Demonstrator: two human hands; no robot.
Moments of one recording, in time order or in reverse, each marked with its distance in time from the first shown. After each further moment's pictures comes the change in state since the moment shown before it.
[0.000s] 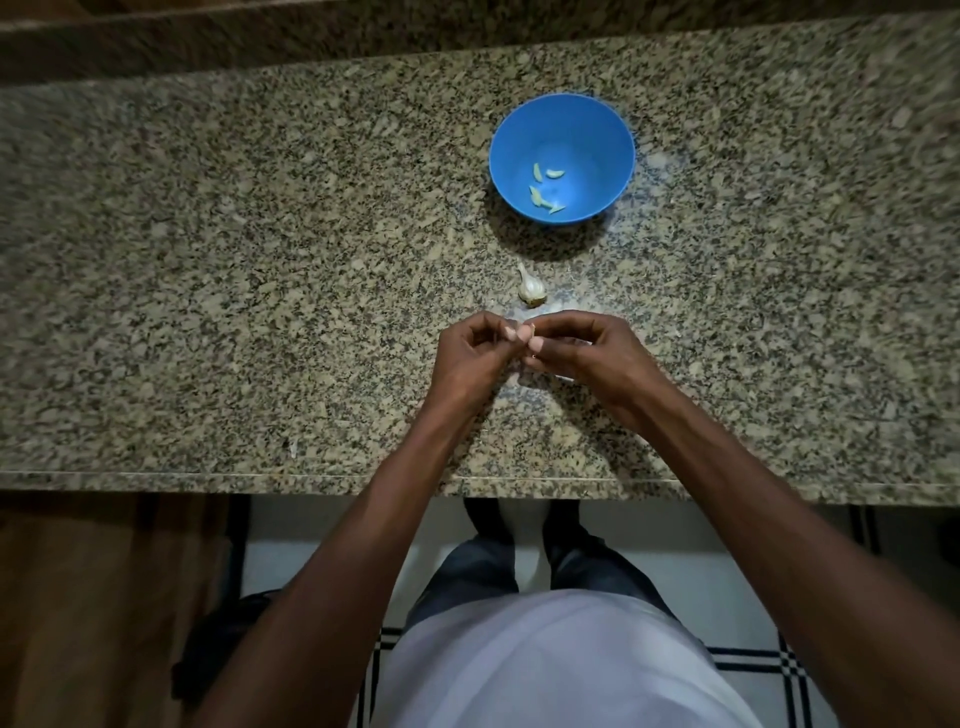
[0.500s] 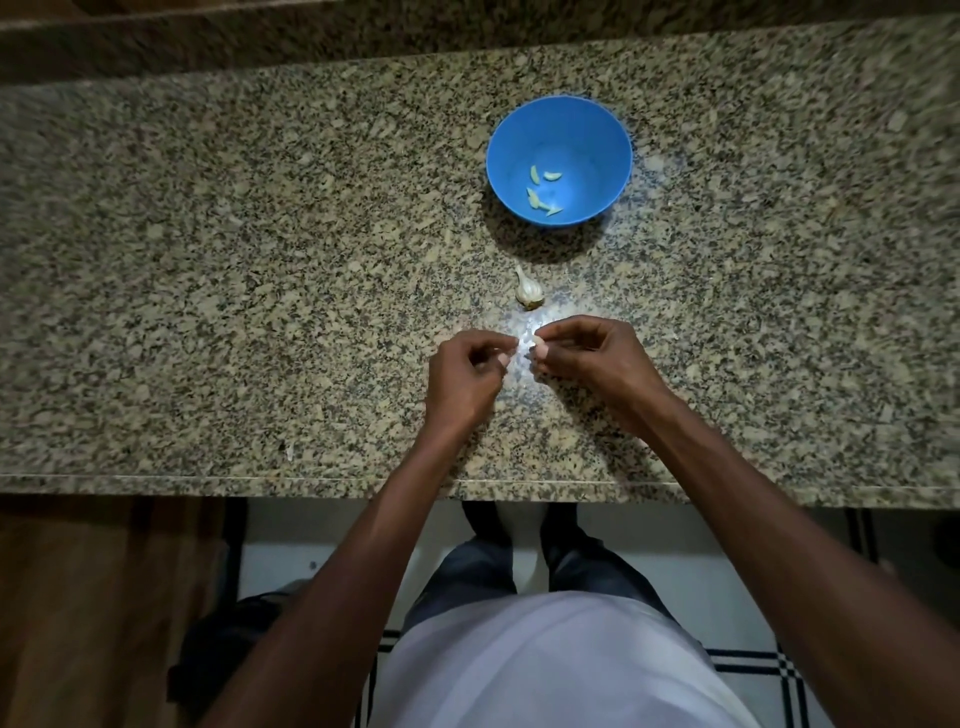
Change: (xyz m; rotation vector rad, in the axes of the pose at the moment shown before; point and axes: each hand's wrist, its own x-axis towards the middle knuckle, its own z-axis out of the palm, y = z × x) left_hand -0.001 -0.016 -0.006 0.433 0.102 0.049; right_hand 0.000 0.004 -0.010 -0.161 0.086 0.008
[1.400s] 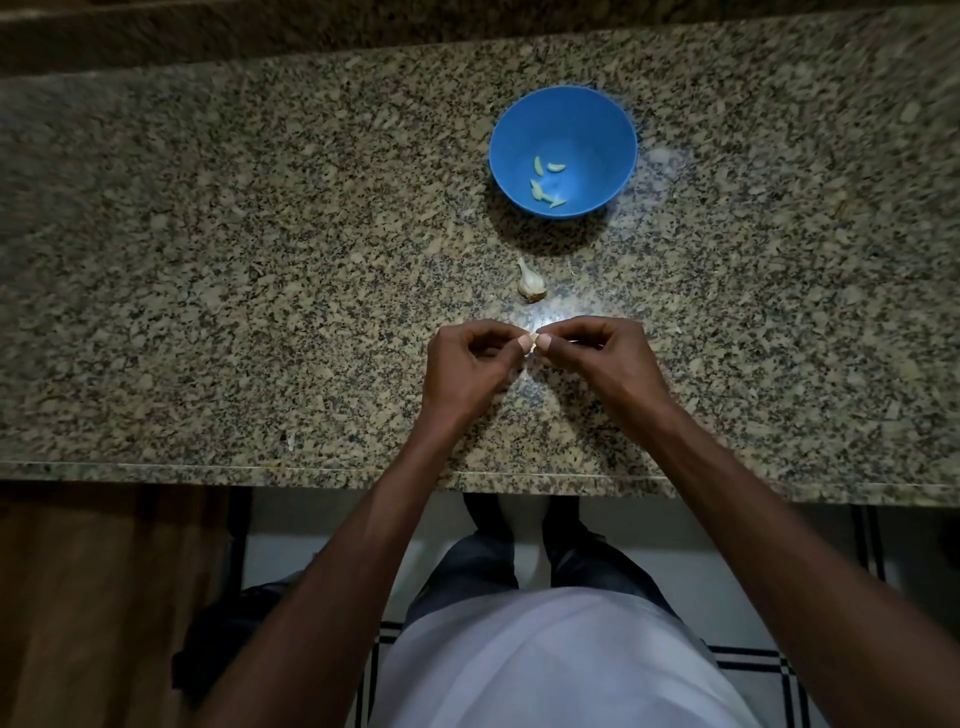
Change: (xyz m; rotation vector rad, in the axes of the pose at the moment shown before) left_hand -0.009 0.010 -0.005 -0.070 -0.031 0.141; right_hand -0.015 0.002 0.006 -0.106 0.060 -0.163
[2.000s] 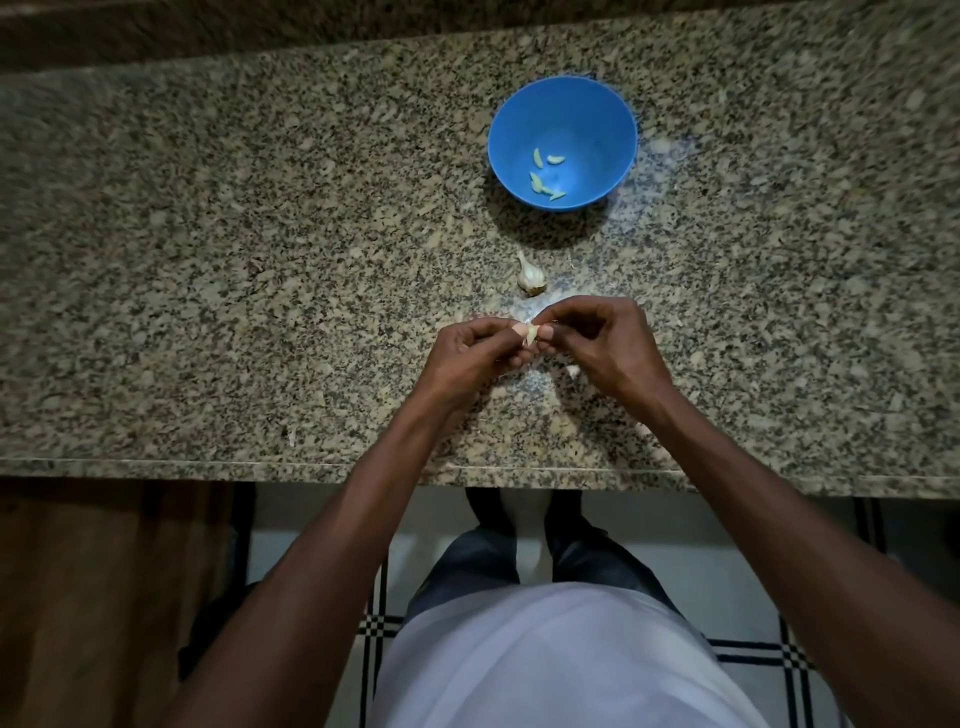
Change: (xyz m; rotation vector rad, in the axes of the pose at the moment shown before) left_hand 0.008 -0.004 -0.005 -0.403 -0.214 -0.284; right_hand 0.011 -0.004 -0.003 -0.225 -0.020 -0.109
